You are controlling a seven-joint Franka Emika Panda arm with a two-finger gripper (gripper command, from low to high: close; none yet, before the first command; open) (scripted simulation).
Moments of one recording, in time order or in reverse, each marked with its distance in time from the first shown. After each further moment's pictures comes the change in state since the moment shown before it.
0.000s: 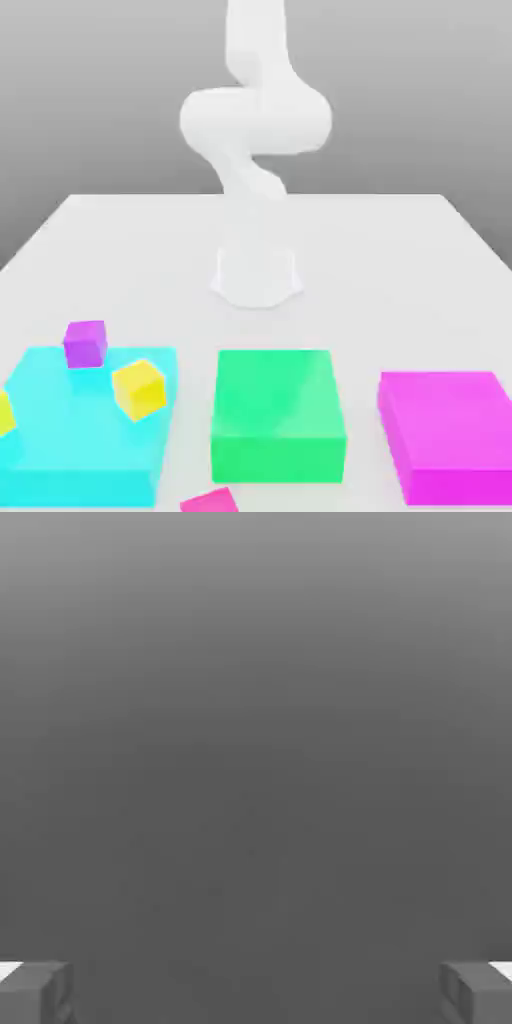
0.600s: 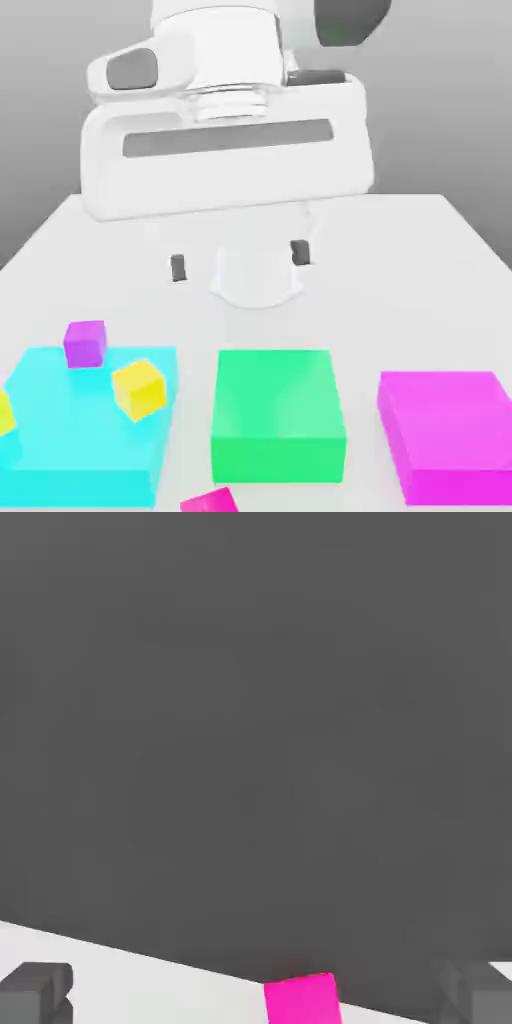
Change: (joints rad) arm 0.096 0.659 -0.135 0.022 0.148 0.173 -0.373
